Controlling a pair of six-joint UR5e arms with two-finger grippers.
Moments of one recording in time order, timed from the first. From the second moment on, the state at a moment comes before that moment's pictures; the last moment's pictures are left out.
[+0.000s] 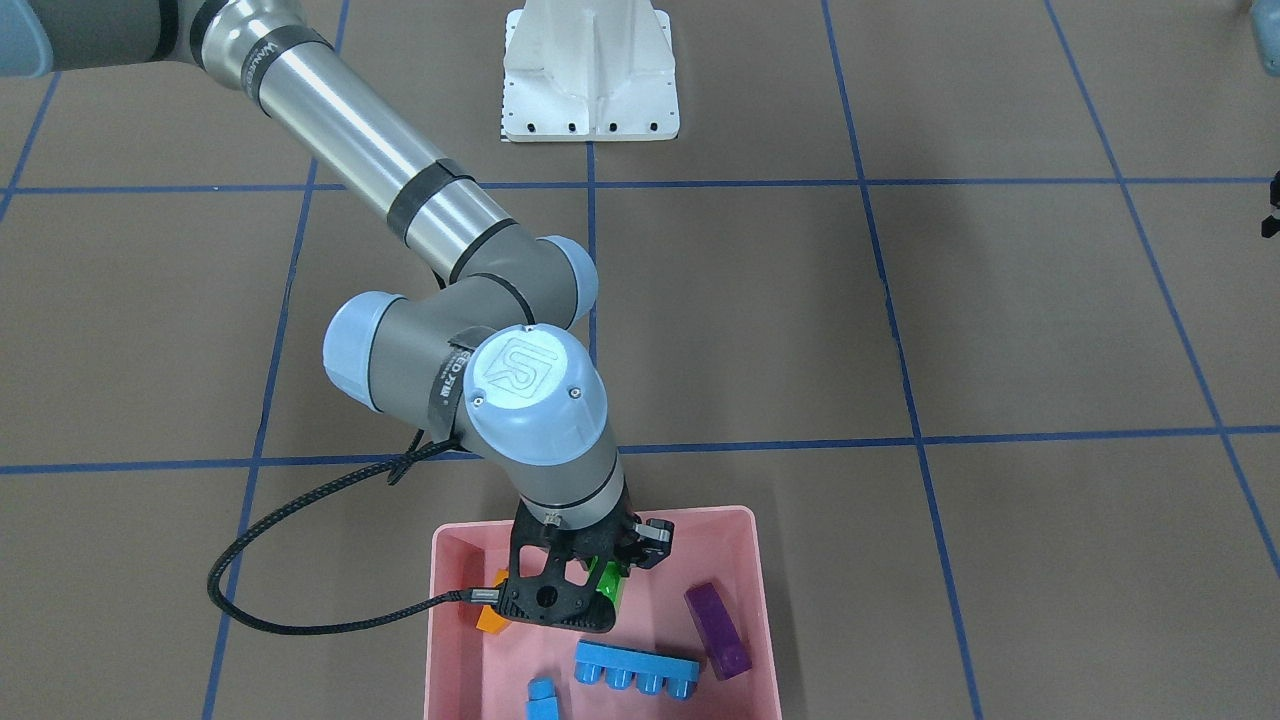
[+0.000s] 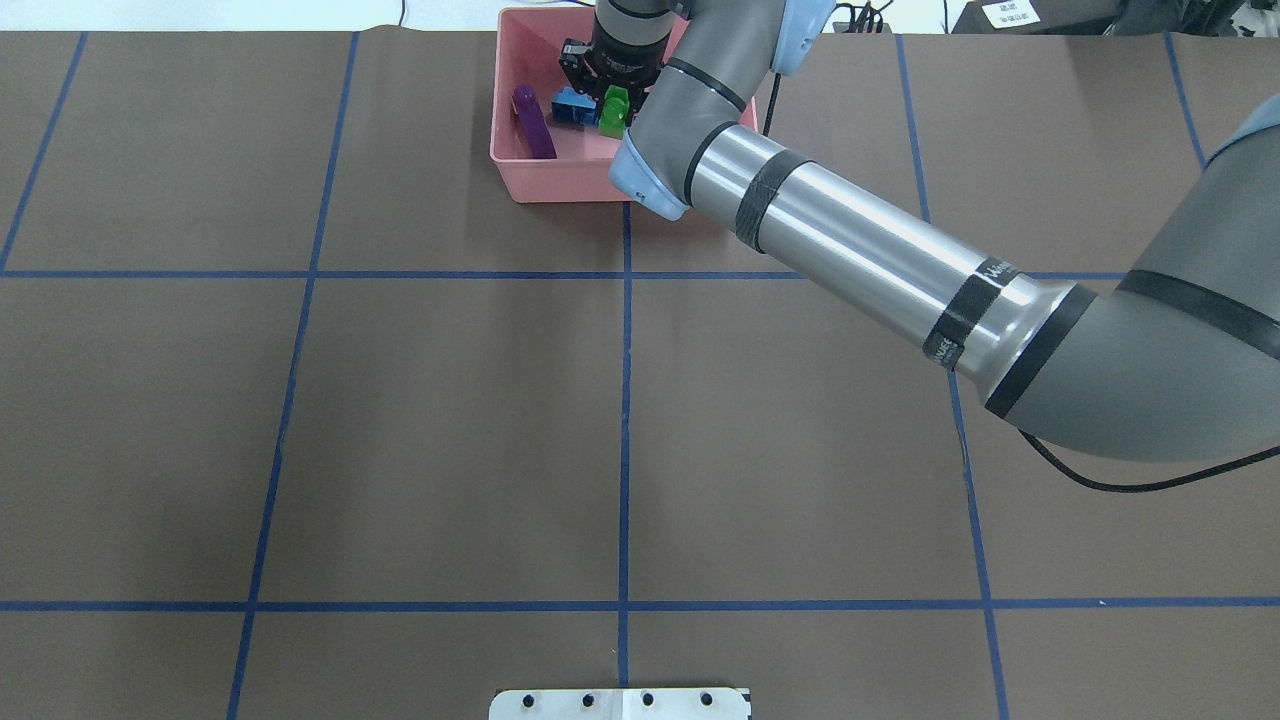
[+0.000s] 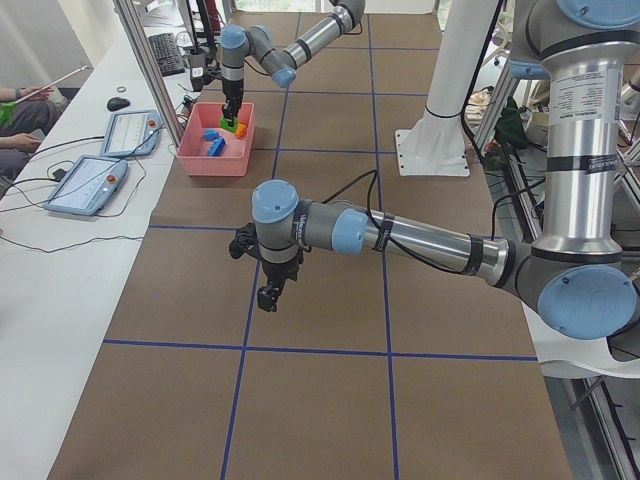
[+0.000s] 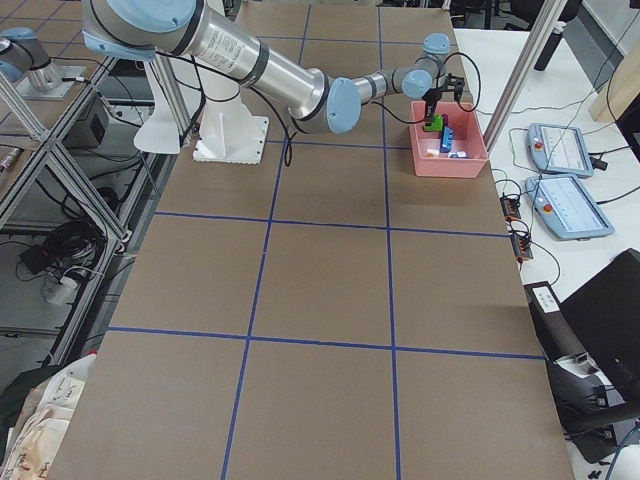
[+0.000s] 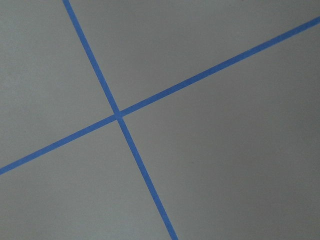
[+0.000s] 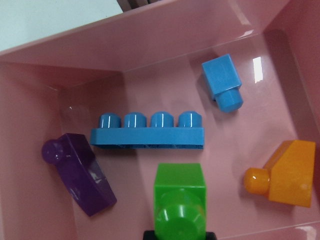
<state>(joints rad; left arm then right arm) -1.45 -1.52 -1.84 -1.53 -2.28 0.23 0.81 -0.27 0.62 -1.08 2.02 1.28</state>
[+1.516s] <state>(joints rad) -1.55 -1.45 -1.75 -1.55 -2.38 0.23 1.01 -0.55 1.17 -1.66 2.27 0.91</state>
